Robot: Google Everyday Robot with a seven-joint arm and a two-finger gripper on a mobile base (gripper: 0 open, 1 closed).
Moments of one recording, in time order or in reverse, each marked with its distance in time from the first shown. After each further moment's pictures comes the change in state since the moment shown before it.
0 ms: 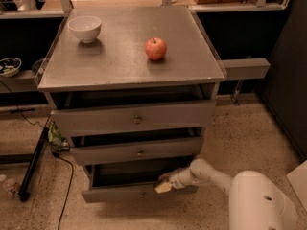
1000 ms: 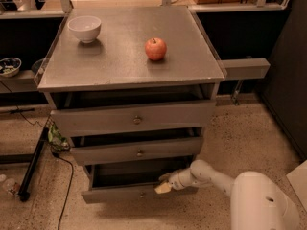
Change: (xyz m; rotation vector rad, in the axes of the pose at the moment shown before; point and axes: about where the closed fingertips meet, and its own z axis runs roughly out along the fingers) arm 0.002 0.005 0.001 0.000 -0.008 0.018
